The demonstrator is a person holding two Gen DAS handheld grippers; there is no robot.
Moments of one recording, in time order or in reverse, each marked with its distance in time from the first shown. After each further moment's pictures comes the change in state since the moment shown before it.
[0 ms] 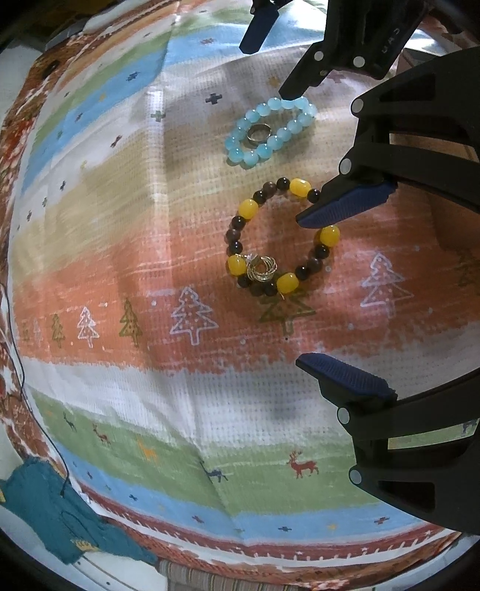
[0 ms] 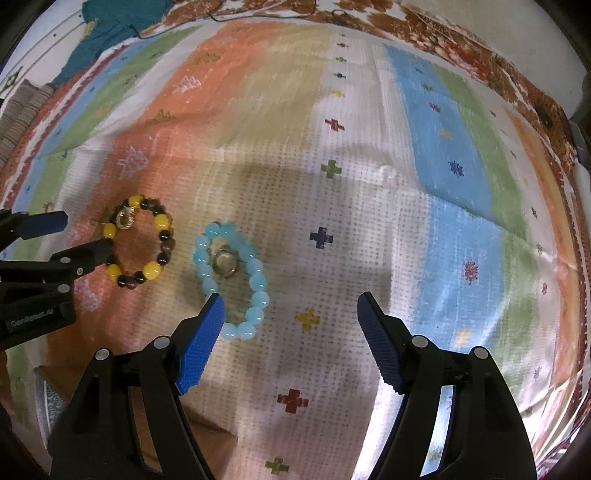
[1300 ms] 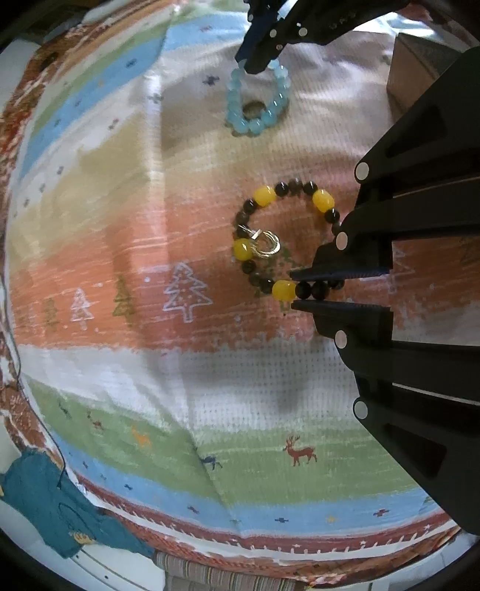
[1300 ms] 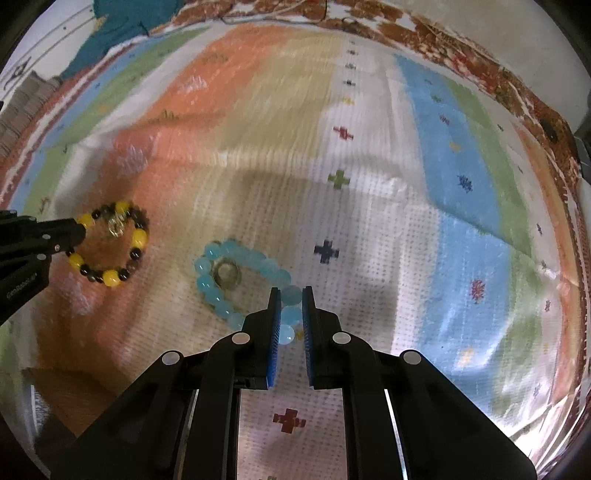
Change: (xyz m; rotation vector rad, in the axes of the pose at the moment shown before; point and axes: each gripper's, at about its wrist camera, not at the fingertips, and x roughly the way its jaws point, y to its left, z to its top) left arm -0.001 0.014 -0.003 -0.015 -0.007 0.022; right arm 0.001 0.005 0.002 -0.032 -0.058 0.003
